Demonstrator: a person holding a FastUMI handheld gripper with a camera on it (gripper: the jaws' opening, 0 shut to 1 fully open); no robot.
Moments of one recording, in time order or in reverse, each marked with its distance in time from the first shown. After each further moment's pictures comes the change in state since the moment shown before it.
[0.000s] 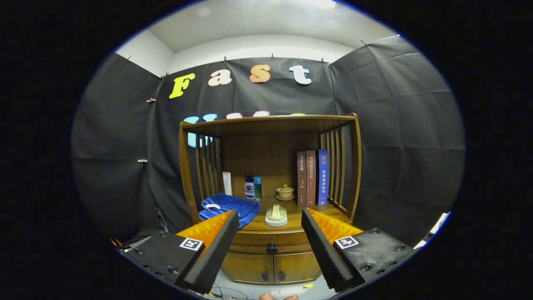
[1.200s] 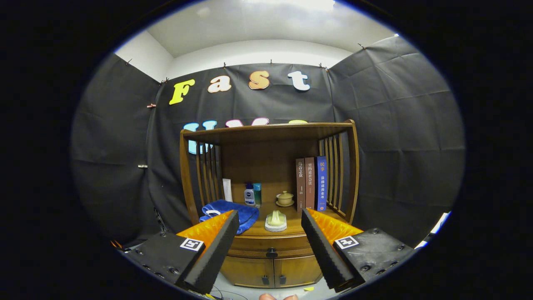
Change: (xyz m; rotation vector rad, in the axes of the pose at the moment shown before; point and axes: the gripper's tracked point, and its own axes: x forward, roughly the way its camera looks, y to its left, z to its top) arm -0.009 0.000 0.014 0.015 -0.046 0.000
